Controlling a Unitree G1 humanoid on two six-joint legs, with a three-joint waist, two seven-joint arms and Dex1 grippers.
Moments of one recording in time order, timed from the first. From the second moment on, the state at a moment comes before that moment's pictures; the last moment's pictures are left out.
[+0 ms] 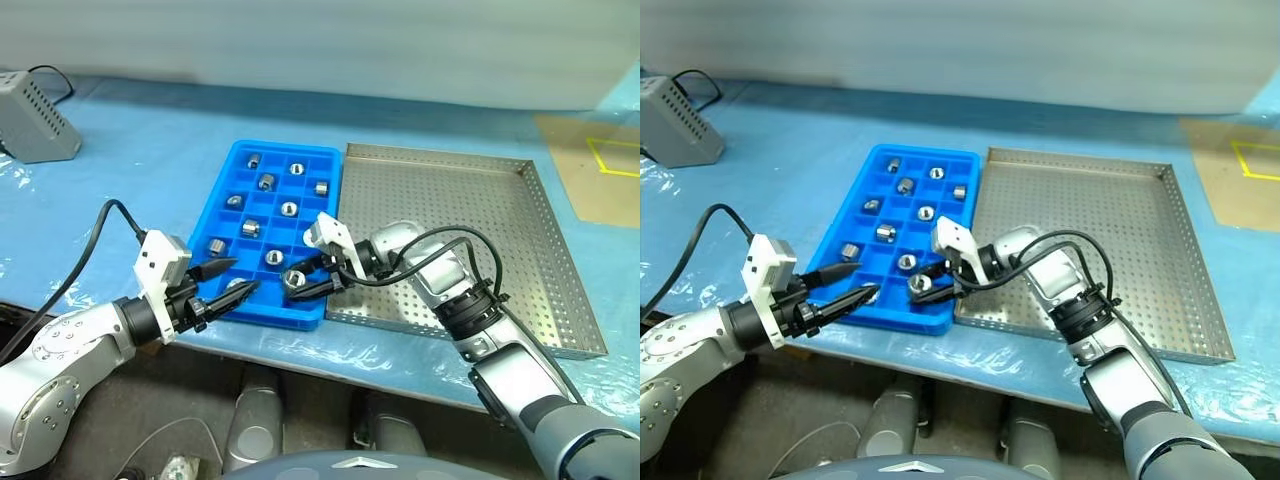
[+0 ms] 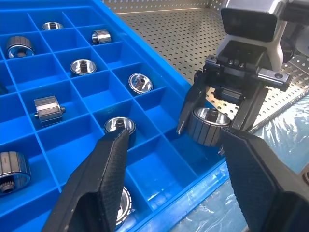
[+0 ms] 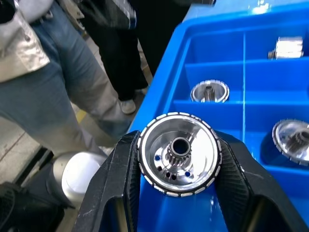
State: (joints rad) left arm 0.12 0.68 0.32 -0.73 -0.83 0.82 -0.59; right arm -0.69 -0.35 0.44 0.17 0.23 0.48 1.32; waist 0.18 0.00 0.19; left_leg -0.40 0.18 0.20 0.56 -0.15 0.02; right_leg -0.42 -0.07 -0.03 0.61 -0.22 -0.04
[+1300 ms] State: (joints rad) left arm -0.70 0.32 -0.05 0.33 -0.37 0.34 -0.78; right arm -0.53 -0.43 -0.08 0.03 0.21 0.50 0.57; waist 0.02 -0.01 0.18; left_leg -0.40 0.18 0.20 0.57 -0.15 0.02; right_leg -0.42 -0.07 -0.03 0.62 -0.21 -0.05
